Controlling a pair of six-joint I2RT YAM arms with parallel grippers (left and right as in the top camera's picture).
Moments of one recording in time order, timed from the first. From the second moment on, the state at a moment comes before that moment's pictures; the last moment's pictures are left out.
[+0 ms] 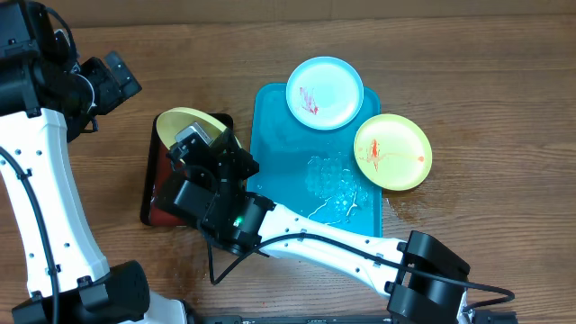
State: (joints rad) left arm 0.27 1.70 2.07 -1.46 0.11 -0.38; right arm 1.18 1.99 1.66 -0.43 1.05 0.06
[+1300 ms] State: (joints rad) left arm 0.27 1.70 2.07 -1.46 0.11 -0.38; right arm 1.00 1.99 1.67 -0.60 0.75 0.28
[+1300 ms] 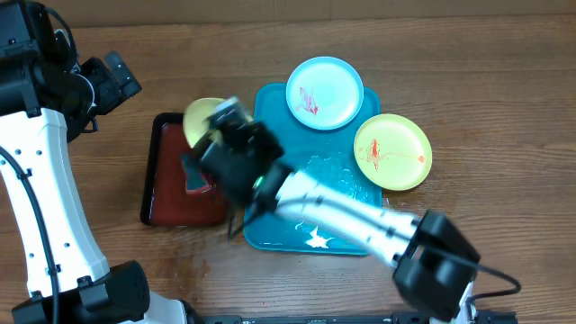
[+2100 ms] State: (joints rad) left arm 0.27 1.70 2.07 -1.46 0.11 -0.38; right arm -0.34 1.76 1.56 -1.11 -0.16 0.48
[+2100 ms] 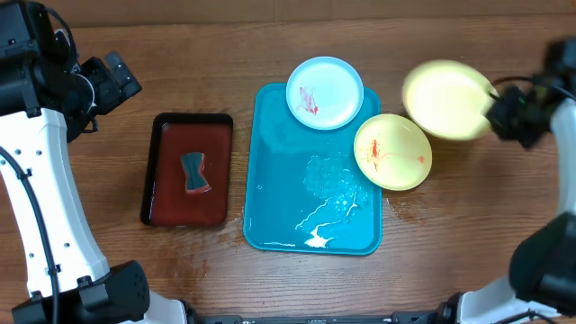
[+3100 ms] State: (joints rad) left arm 0.27 1.70 2.07 -1.46 0.11 -0.38; right arm -0.09 1.65 1.12 -0.84 -0.23 0.30
